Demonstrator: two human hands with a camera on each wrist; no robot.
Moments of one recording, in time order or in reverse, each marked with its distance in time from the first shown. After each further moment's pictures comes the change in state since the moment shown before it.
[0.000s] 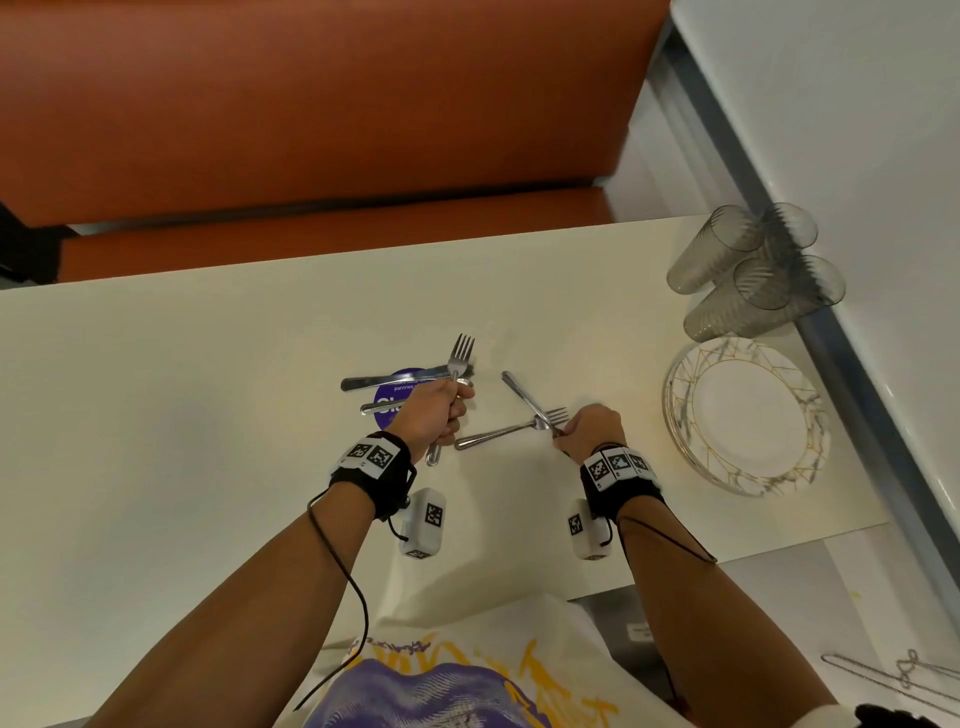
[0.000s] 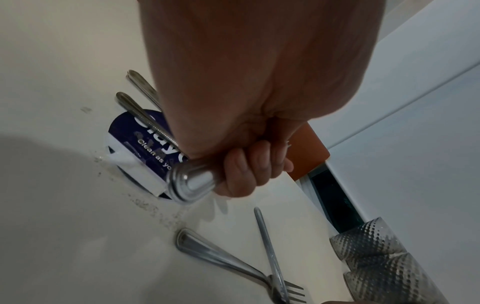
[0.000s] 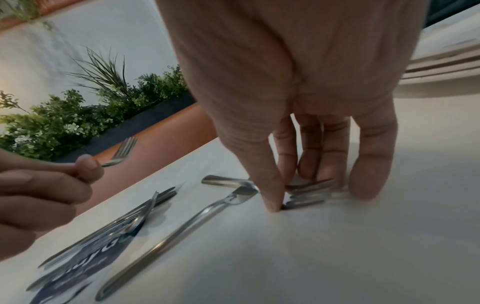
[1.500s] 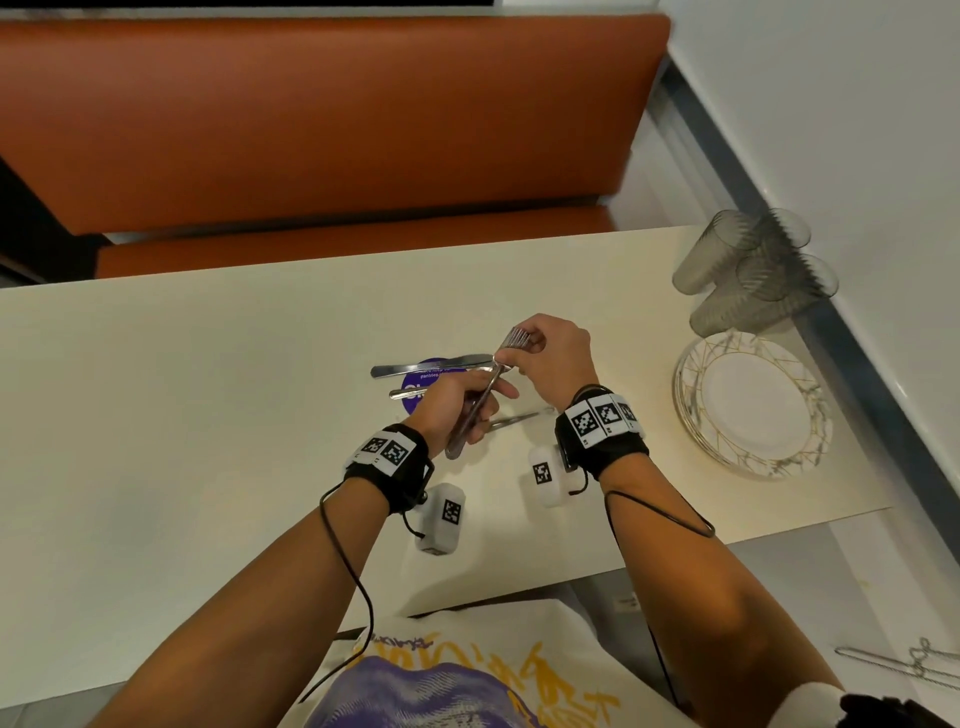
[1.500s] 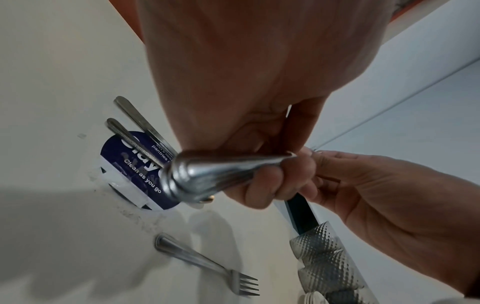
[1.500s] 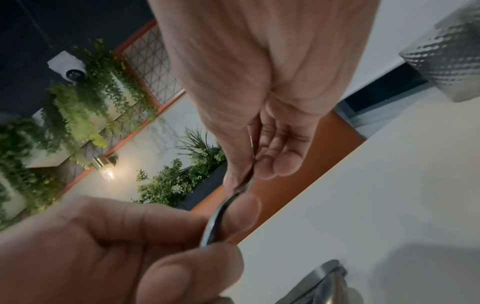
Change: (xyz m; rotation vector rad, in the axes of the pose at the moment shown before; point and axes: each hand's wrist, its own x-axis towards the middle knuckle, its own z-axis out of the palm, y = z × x) left_hand -0.062 0.006 -0.008 -0.078 -0.188 0.102; right_hand -0.073 -0.106 -0.038 0.559 0.214 -0.542
